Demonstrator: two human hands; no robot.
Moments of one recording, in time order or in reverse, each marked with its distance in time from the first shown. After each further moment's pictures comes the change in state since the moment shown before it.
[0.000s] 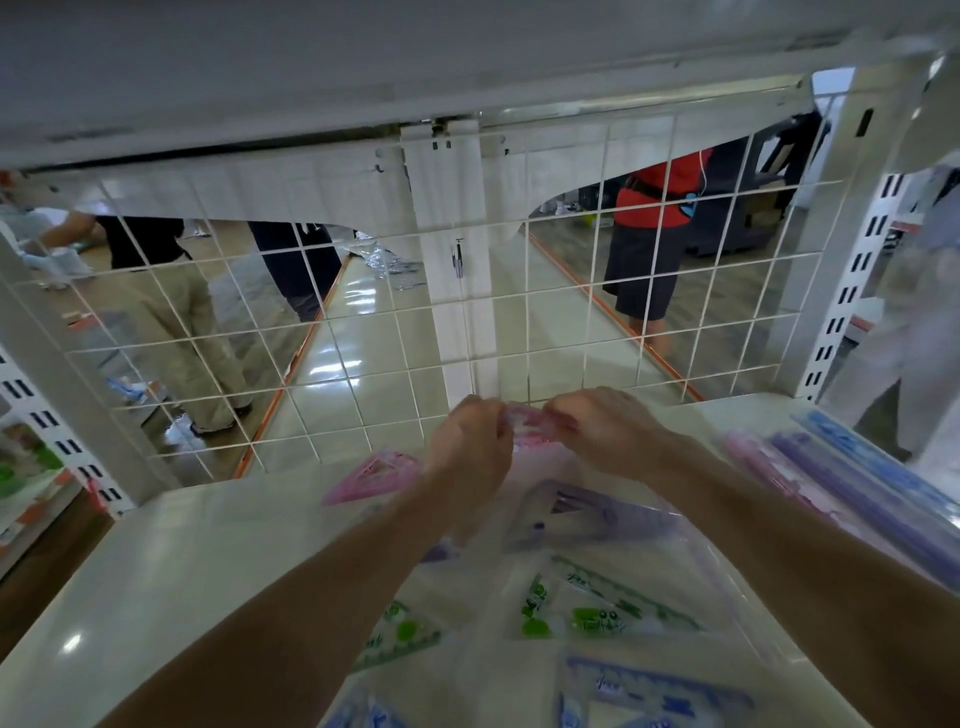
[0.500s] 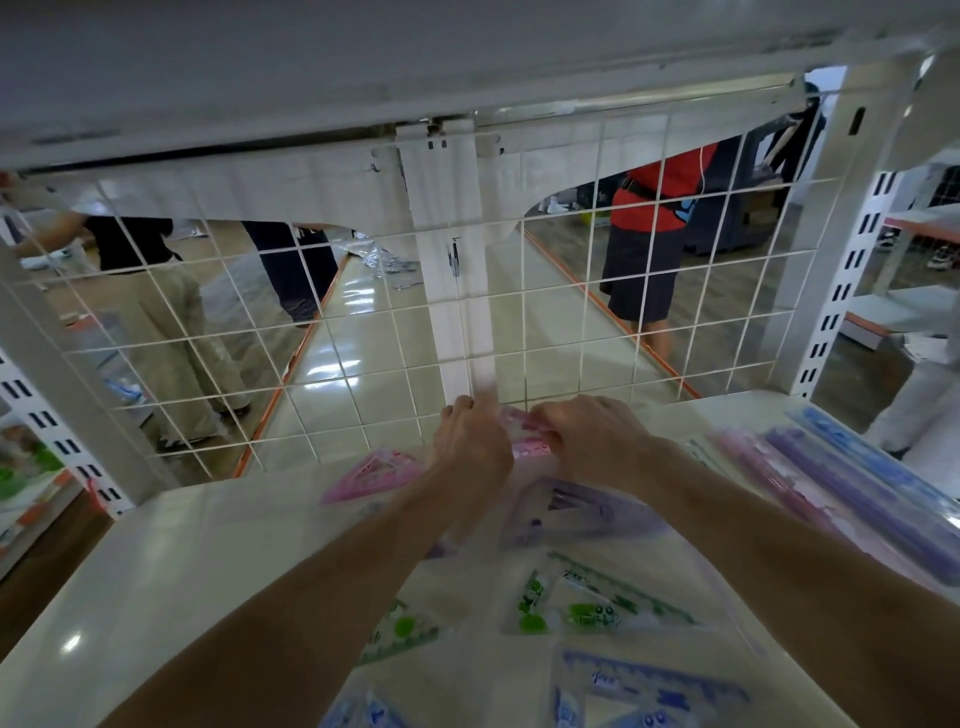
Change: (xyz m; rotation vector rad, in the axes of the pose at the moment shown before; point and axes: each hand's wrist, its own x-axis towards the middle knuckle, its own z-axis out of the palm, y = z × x) left_hand 0.000 0.007 0.004 0.030 -0.081 -0.101; right_hand -0.002 -0.013 0.003 -0.187 0.002 -0.007
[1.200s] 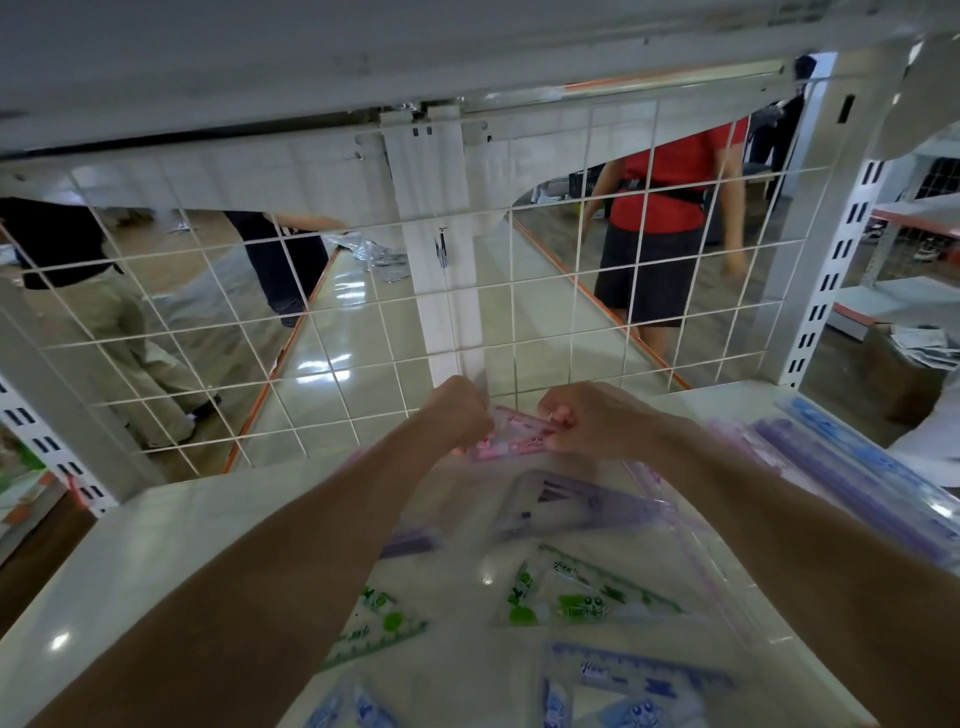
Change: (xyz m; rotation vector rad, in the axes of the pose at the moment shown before) left_hand 0.032 0.001 -0.022 -0.194 -0.261 -0.195; right_hand 0.003 0.028 -0.001 0.392 -0.174 0.138
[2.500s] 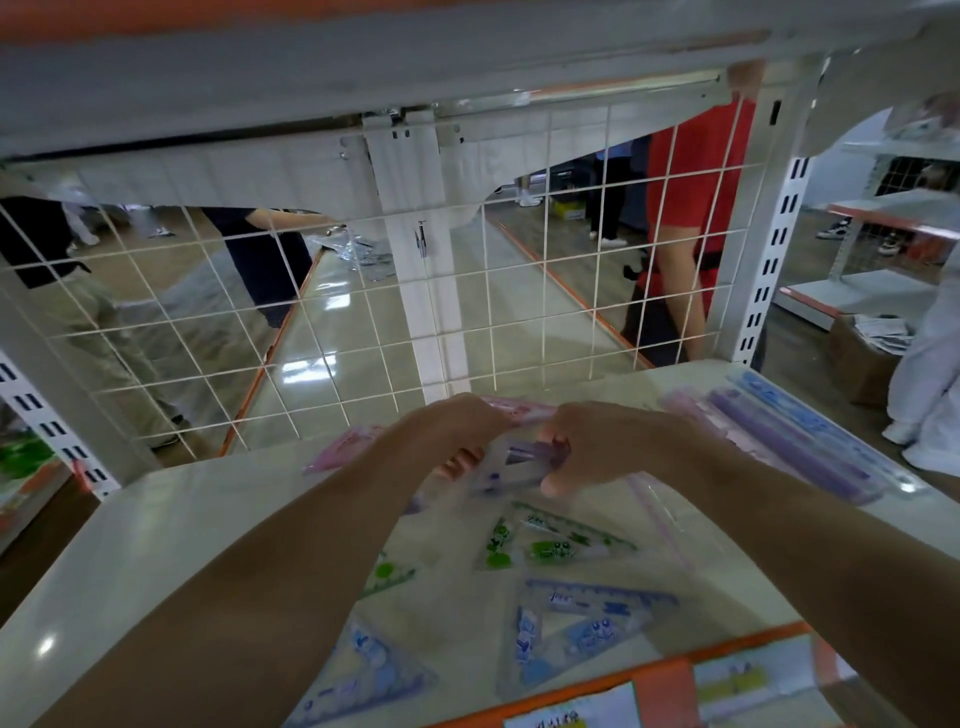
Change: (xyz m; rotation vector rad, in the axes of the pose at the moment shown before) left_hand -0.060 0.022 0.009 -0.011 -0.277 -0.208; right_hand -0.072 -0.029 -0.013 -0.205 -0.242 -0.053
